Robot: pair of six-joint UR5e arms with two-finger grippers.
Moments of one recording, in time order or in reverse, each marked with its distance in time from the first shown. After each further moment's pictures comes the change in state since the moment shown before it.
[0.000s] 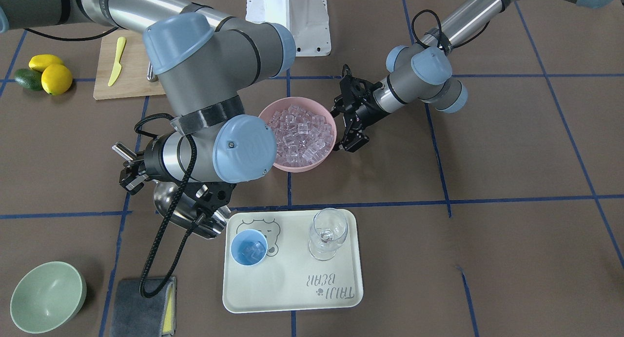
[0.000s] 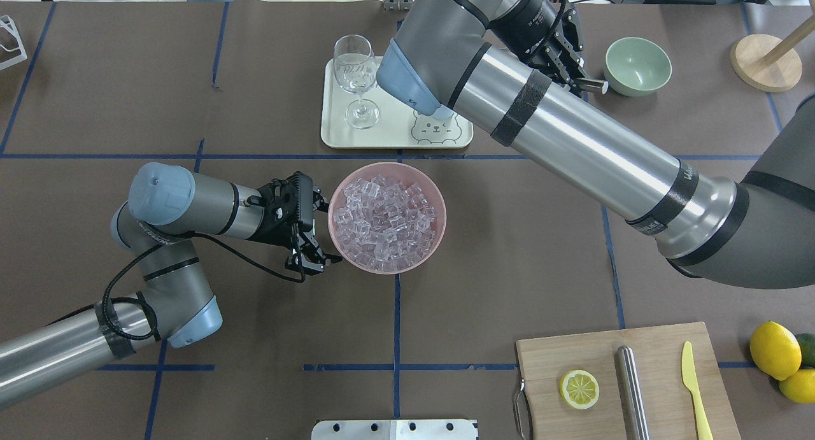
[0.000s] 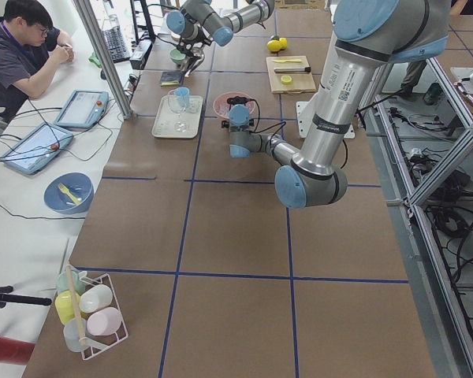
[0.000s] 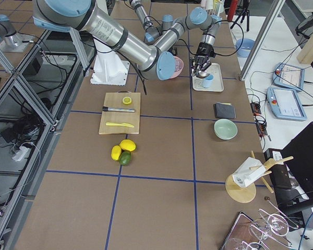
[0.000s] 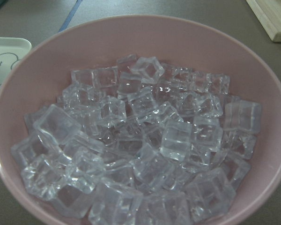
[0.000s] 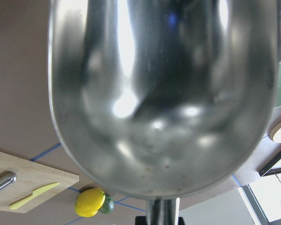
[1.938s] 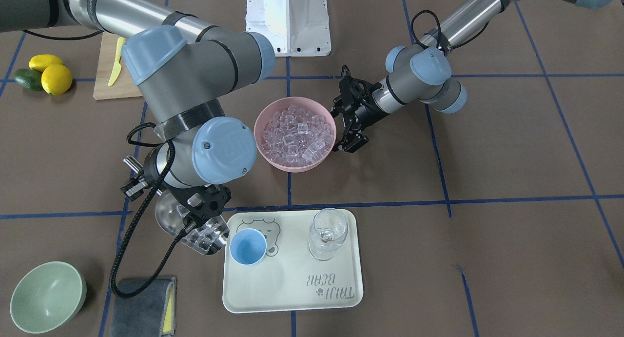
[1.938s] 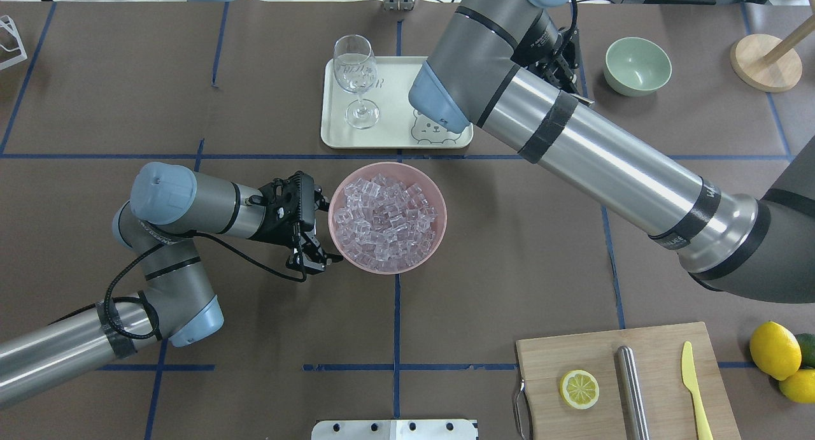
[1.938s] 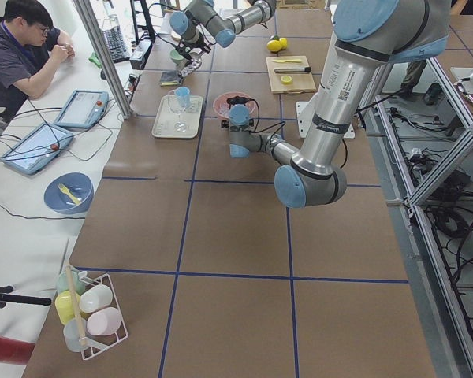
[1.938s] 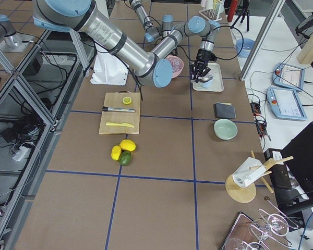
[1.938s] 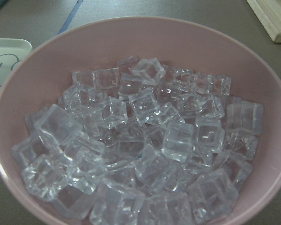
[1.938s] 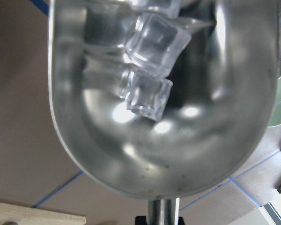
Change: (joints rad) left arm 0.000 -0.004 0.005 0.001 0.002 0.001; right arm -0.002 -0.067 0.043 0.115 0.036 0.122
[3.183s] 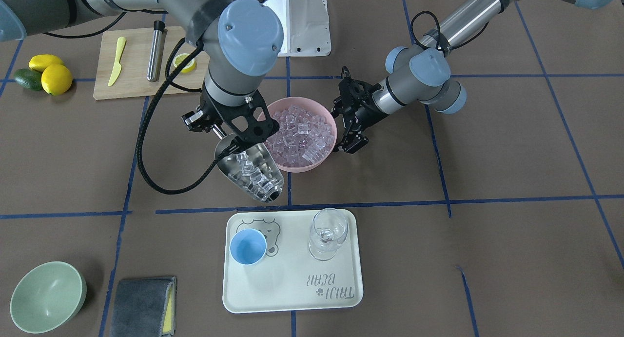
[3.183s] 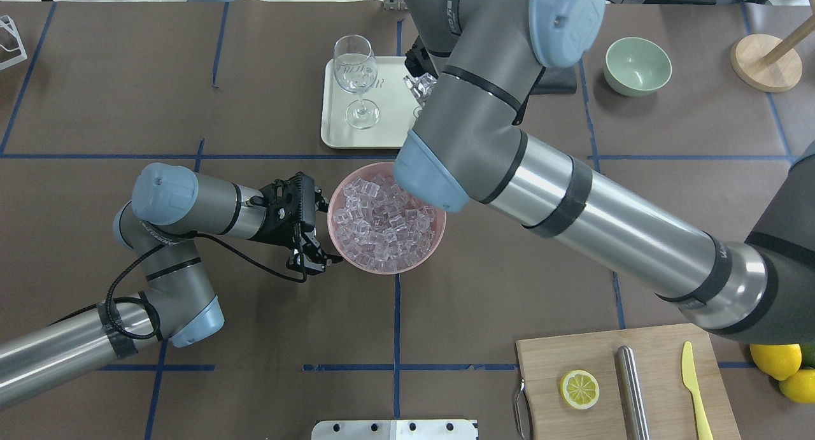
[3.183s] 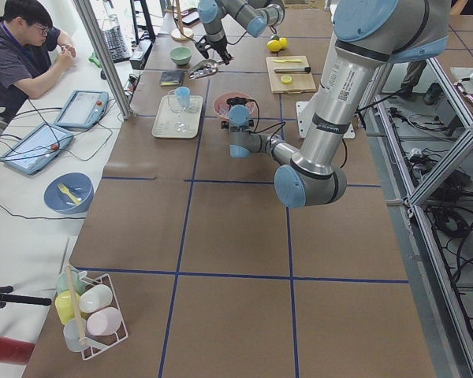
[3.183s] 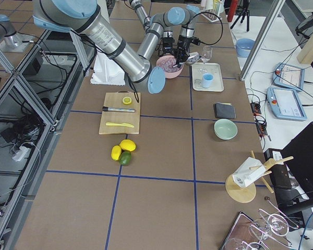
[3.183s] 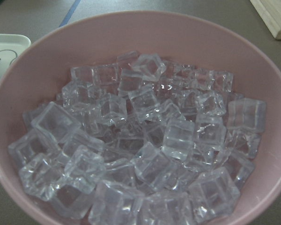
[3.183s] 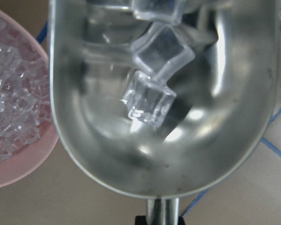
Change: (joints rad) left arm 0.001 -0.002 0.007 0.002 0.000 0.000; right arm -0.095 -0.067 0.310 0.059 0.194 0.374
